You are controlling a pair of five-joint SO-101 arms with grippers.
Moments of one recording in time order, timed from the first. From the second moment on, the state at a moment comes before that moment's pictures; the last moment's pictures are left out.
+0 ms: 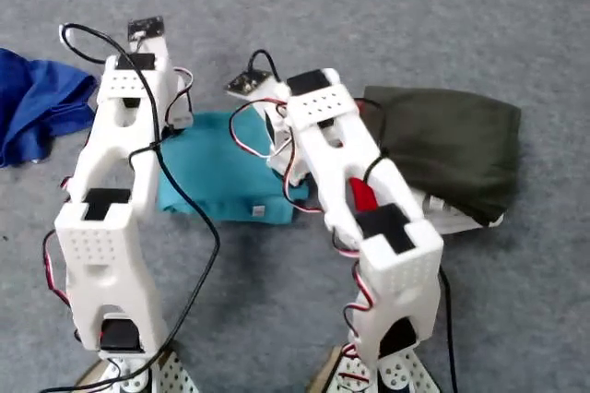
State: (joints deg) left arm -4.1 32.4 -17.1 69.3 3.1; right arm -23.9 24.8 -3.6 82.5 19.6
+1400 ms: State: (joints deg) left arm -24.7 -22.8 24.5 68.6 -17.0; right arm -30.5 -29.6 36.1 83.8 1.4
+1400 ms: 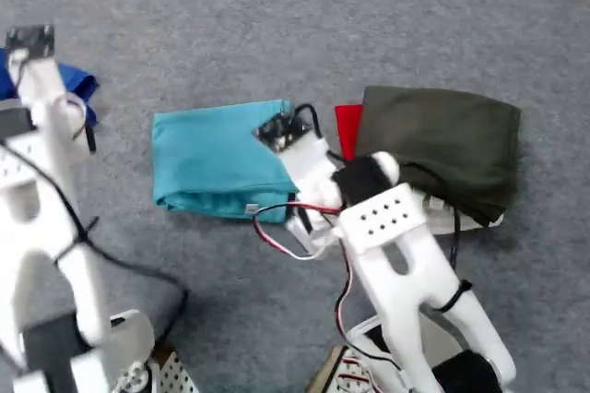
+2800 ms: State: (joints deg) left arm -34.8 -13.0 39.9 41.2 -11.3; right arm -38.5 36.5 -15.3 75.4 -61.4
